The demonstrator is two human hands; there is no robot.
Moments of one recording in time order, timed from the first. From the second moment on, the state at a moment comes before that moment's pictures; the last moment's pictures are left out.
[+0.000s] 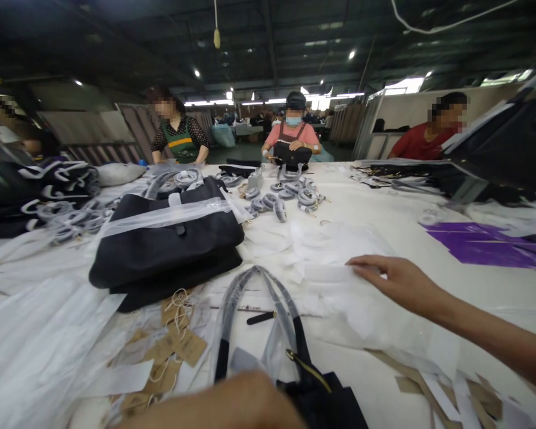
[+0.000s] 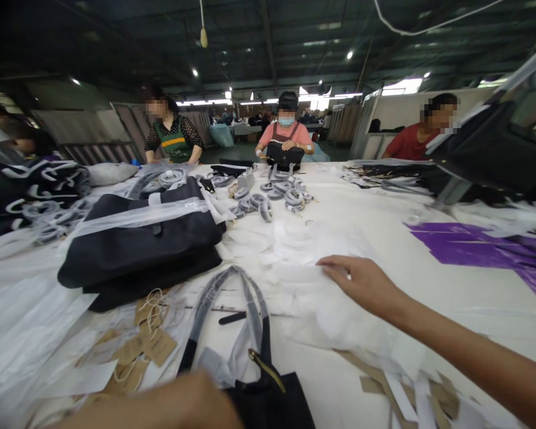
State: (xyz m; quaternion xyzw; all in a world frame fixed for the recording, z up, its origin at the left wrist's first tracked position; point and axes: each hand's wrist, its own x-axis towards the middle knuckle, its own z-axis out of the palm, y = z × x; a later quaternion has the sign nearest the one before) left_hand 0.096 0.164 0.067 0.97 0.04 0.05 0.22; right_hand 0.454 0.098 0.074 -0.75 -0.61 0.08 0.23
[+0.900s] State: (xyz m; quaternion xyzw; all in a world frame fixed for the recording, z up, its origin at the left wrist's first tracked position) left_hand 0.311 0.402 0.017 0.96 0.20 0.04 0.20; right_hand 0.534 0.162 0.042 -0.85 -0.39 0.14 0.33
